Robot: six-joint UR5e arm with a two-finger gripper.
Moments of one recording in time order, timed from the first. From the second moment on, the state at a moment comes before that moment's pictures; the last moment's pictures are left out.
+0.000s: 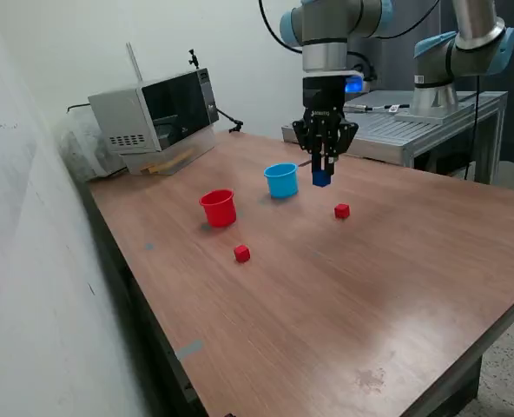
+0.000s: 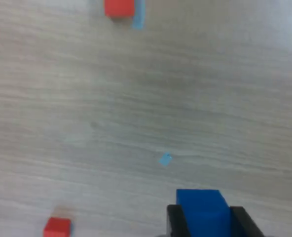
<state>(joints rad) 0.13 -1.02 1.47 -2.22 -1.58 3.13</state>
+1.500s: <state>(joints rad) -0.31 -1.17 1.76 -2.14 -1.60 3.03</state>
